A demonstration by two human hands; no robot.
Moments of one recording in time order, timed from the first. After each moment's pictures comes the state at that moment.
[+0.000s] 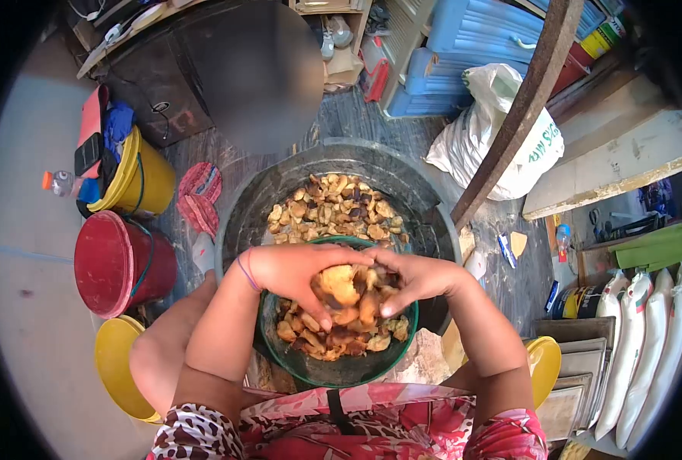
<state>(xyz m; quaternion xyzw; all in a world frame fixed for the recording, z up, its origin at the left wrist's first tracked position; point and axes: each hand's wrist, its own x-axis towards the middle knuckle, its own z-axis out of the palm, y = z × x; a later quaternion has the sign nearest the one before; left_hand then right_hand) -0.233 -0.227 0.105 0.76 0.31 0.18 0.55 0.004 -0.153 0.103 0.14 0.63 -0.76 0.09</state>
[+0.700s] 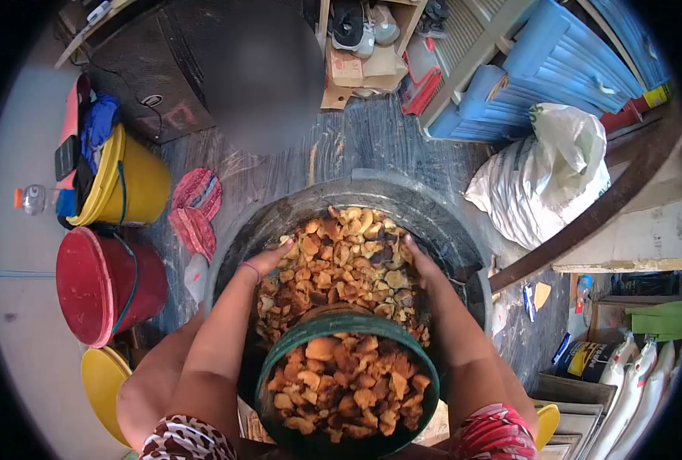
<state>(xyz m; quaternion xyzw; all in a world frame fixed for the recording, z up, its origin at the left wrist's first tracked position) -0.367 -0.177 -0.221 0.28 0.73 0.19 0.60 -0.018 -0.004 -0.192 0.62 0.34 -0.71 -0.05</state>
